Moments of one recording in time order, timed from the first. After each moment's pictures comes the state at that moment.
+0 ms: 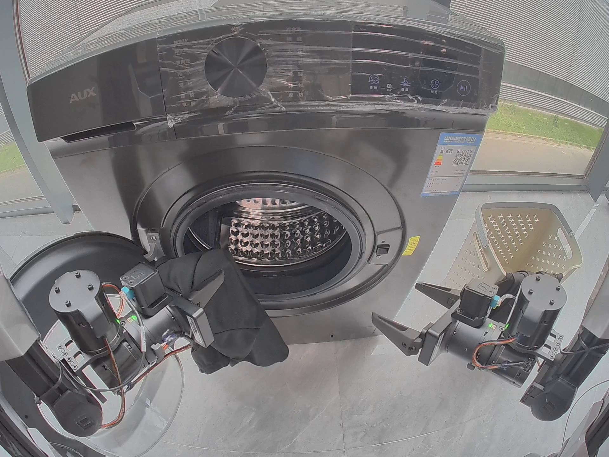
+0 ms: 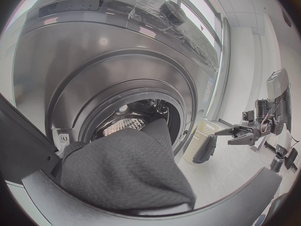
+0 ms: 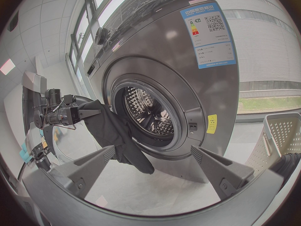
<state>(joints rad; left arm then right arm) -0.50 1.78 -0.22 -1.55 -0.02 -0.03 0.62 1.88 -0.24 -1.55 0.08 0.11</state>
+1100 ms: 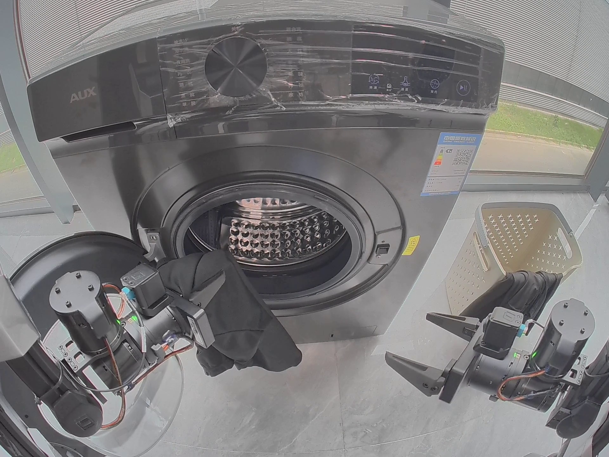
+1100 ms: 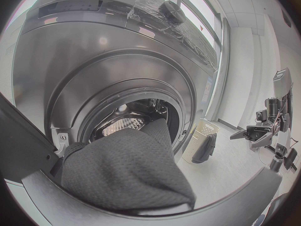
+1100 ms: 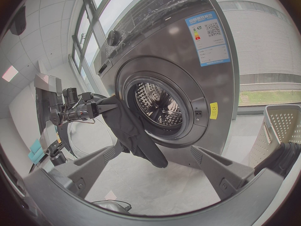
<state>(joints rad) -0.50 1.78 -0.22 -1.55 -0.03 -0.03 0.71 1.75 -0.07 -1.55 0.06 0.15</state>
